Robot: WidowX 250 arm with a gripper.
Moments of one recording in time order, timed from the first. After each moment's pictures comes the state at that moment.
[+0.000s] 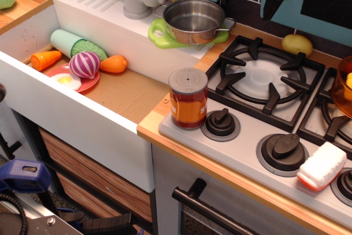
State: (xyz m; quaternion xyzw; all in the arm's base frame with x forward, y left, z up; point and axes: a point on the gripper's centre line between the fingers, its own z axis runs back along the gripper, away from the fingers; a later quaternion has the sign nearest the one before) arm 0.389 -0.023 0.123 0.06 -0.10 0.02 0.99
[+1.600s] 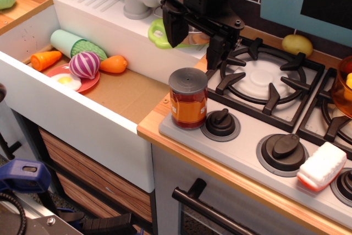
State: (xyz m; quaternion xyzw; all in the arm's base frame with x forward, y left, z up) arm 0.293 -0.001 0.105 0.03 -0.08 -0.06 0.99
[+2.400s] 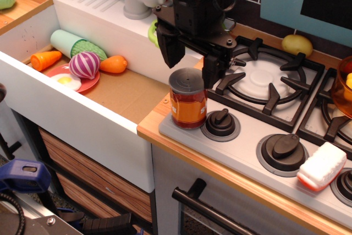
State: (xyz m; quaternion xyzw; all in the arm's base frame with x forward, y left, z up) arm 0.282 -0.005 0.087 0.00 -0.09 -0.05 0.99
